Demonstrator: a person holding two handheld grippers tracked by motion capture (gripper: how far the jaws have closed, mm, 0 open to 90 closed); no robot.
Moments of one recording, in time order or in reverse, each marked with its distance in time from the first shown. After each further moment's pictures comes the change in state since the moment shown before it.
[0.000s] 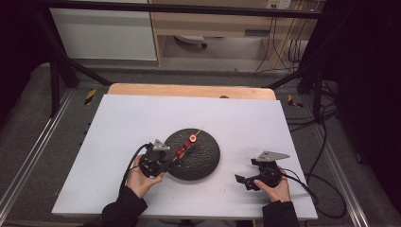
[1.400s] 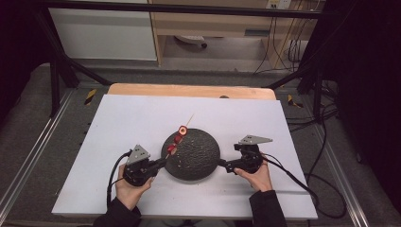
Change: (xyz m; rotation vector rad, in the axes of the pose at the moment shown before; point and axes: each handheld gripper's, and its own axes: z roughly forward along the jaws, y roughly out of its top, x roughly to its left) left arm 0.008 -0.035 -0.043 -0.331 -0.031 -0.028; right arm 0.022 0.057 0.032 -0.078 0.020 0.041
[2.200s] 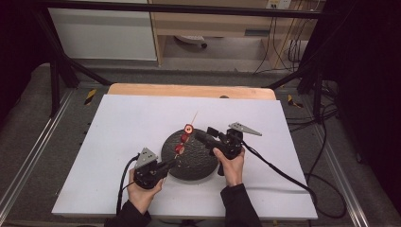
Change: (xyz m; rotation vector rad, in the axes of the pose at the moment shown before) left arm -0.022 -0.007 0.019 -0.090 -0.009 -0.075; right arm 0.040 0.050 0.034 -0.352 0.137 0.269
